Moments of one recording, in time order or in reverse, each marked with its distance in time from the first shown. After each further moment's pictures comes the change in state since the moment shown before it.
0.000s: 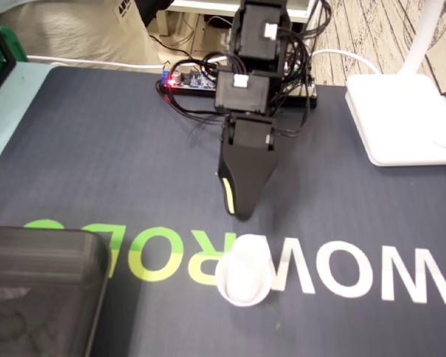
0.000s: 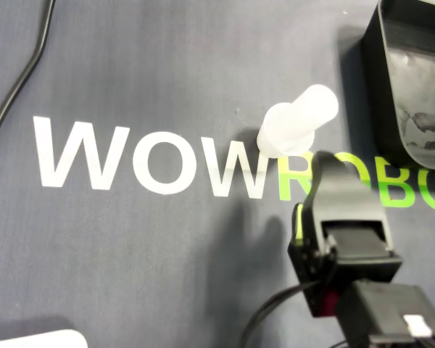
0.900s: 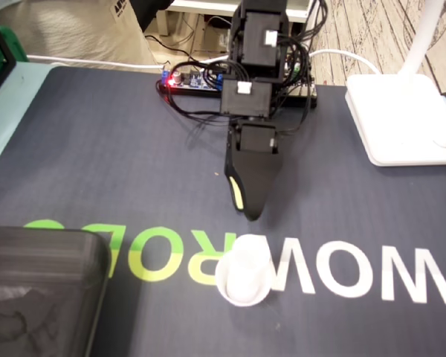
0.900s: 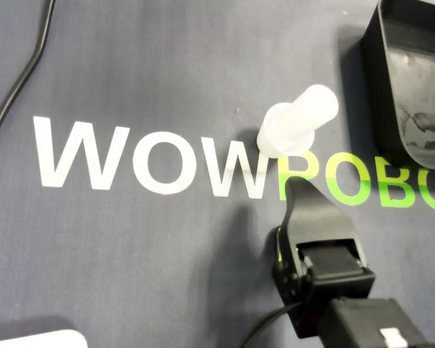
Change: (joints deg) arm -3.5 0.0 4.2 -0.1 0.0
